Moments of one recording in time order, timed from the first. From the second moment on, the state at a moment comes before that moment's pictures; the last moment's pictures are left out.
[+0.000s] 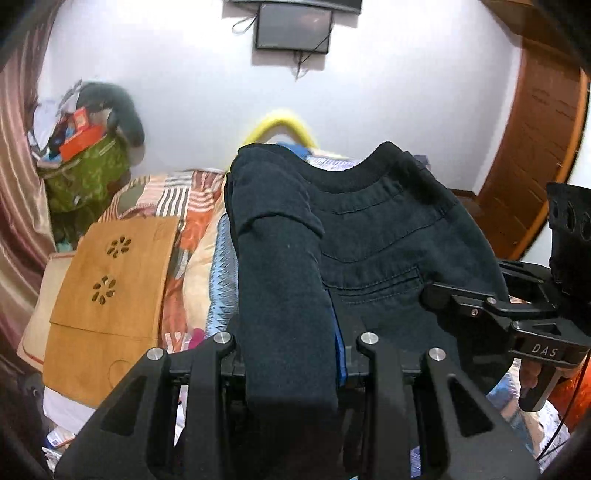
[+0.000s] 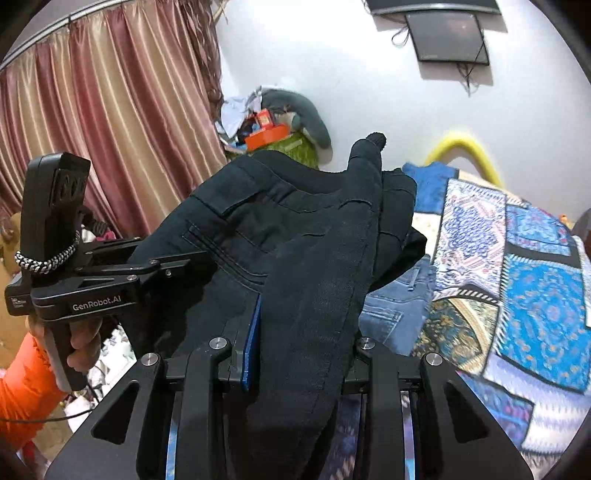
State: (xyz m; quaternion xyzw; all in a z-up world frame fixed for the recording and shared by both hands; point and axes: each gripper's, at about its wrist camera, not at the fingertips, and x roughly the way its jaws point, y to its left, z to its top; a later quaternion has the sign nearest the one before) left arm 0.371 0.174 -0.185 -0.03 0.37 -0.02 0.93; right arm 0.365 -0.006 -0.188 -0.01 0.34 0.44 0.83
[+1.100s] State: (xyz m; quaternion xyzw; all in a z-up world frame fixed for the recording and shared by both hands) left arm 0.452 0.225 -0.349 -0.05 0.50 0.00 0.86; right arm 0.429 -0.023 -0.293 -0.10 0.46 0.34 0.82
